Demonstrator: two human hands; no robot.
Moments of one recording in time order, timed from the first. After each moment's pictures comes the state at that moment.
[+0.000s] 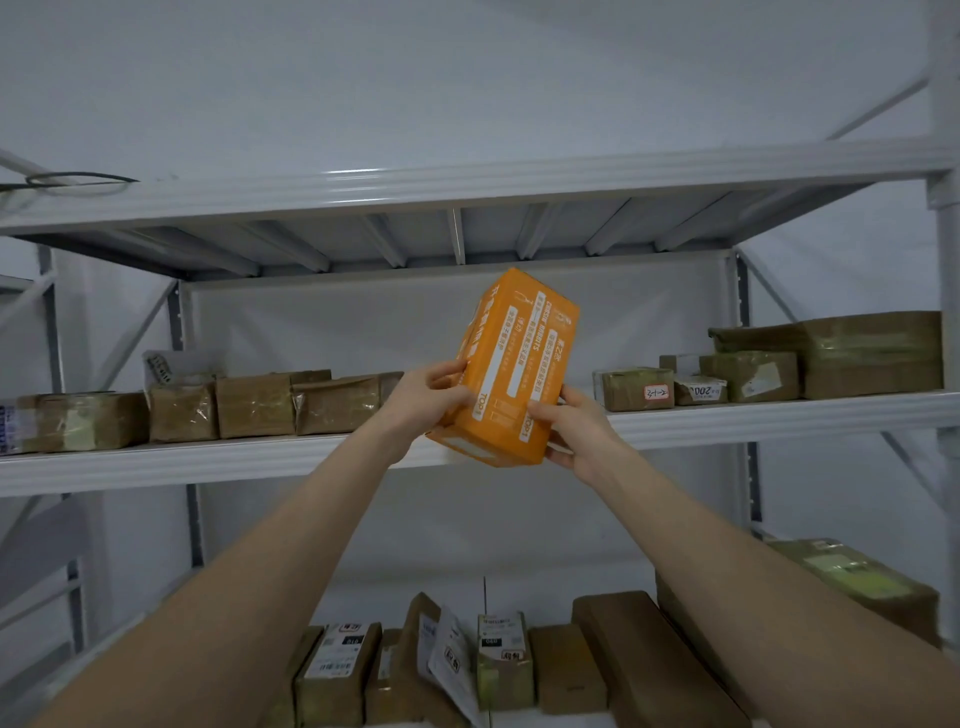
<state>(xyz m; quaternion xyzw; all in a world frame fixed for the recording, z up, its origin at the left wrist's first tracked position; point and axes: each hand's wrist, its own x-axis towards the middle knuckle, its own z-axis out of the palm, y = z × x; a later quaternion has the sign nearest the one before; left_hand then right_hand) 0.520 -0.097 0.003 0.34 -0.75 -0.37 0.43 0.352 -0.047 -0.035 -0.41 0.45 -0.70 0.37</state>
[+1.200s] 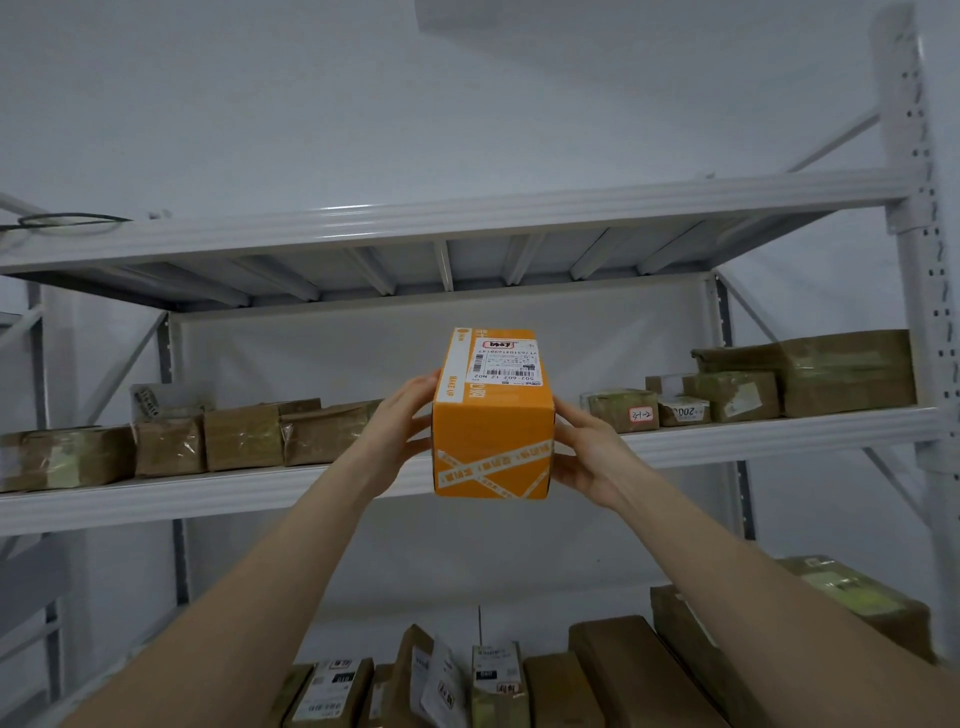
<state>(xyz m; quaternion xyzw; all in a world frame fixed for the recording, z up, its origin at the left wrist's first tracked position) 0.525 -0.101 0.002 0.26 -0.71 -0.45 0.47 0.322 -0.031 -0.034 -0.43 0.42 -0.69 0.40</state>
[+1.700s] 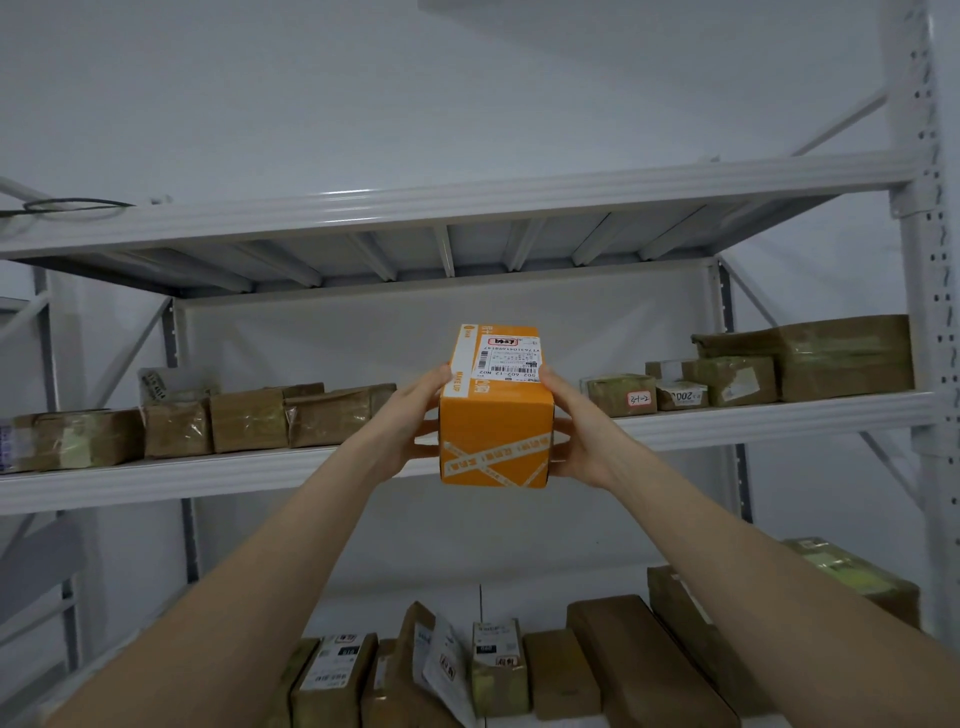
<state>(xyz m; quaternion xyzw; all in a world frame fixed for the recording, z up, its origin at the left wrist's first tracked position) 0.519 -0.087 0.000 0.32 -0.69 -0.49 0.42 0.334 -0.021 -0.026 -0.42 0.44 -0.65 0.46</state>
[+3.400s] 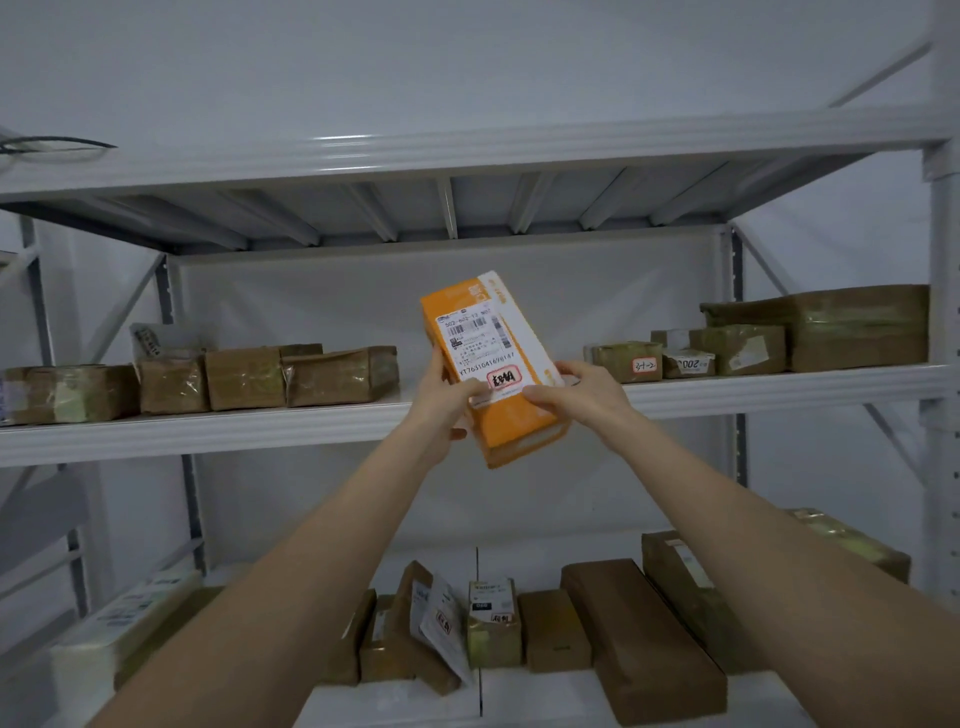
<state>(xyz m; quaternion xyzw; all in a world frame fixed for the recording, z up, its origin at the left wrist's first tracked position) 0.479 -0.097 -0.035 0.32 -0.64 -0.48 0.51 0.315 -0.039 -0.037 -0.54 0.66 -0.52 0.10</state>
